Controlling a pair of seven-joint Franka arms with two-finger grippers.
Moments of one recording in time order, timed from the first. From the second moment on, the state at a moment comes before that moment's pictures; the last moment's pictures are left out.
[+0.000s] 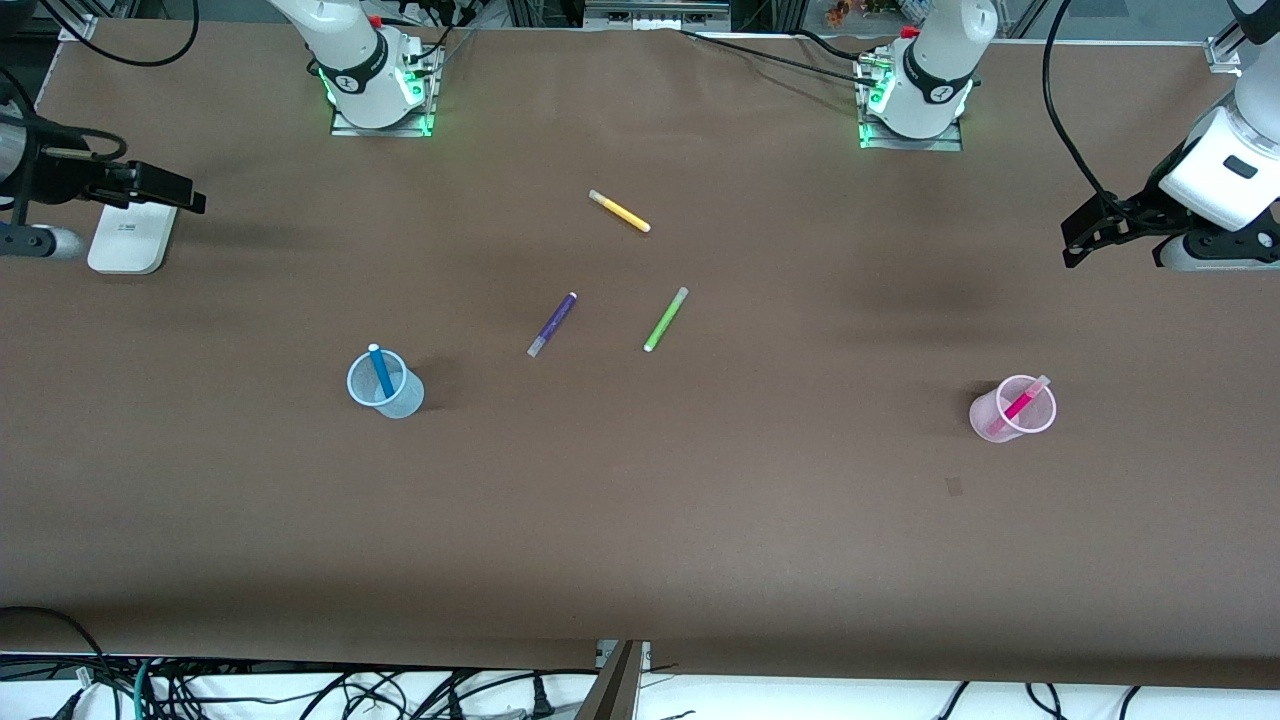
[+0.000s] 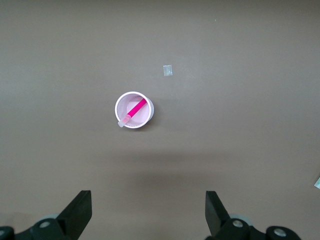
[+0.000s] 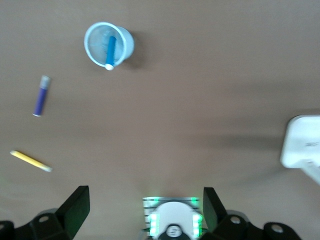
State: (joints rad) left arm -0.01 -0.07 -0.04 -1.75 0.05 1.71 -0.07; right arm -0.08 -0.01 0.03 -1.67 0.04 1.40 0.00
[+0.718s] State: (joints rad) left arm -0.01 -0.07 -0.05 -1.75 0.05 1.69 -0.07; right arm -0.08 -0.03 0.11 -1.68 0.02 1.40 -0.01
